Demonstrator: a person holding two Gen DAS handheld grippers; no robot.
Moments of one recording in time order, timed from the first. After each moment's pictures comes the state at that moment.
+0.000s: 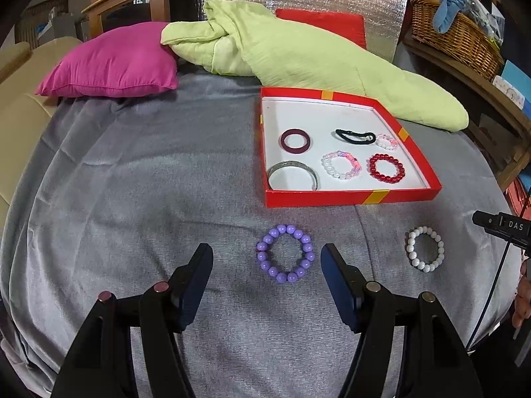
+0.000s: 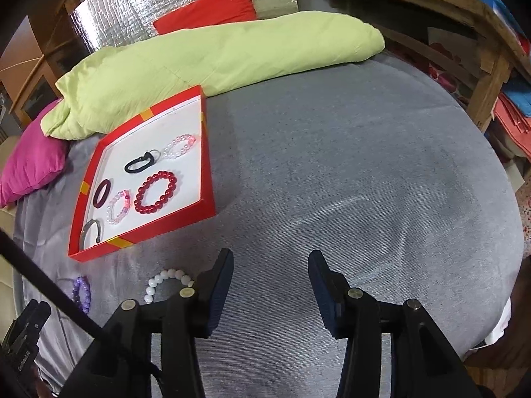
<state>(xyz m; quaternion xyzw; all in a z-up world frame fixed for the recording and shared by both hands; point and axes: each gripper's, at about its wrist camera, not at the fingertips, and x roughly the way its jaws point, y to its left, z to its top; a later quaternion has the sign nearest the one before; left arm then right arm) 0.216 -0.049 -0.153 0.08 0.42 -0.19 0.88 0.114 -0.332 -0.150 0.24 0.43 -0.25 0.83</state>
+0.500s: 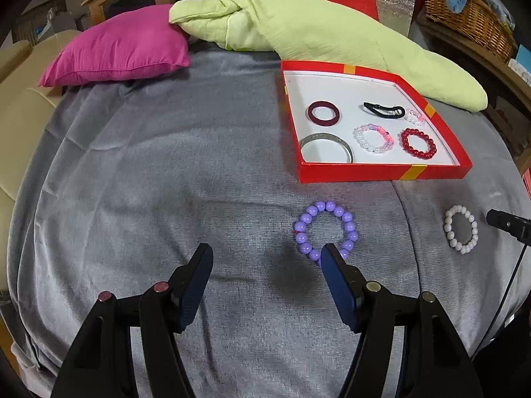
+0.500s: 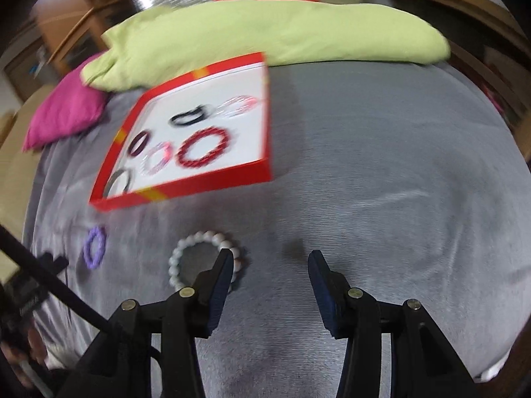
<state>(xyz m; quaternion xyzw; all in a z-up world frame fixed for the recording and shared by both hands) 0.233 -0.036 -0.179 0.11 0.45 -0.17 0.87 0.131 -0.298 -0.168 0.17 0.47 -0.13 0.86</state>
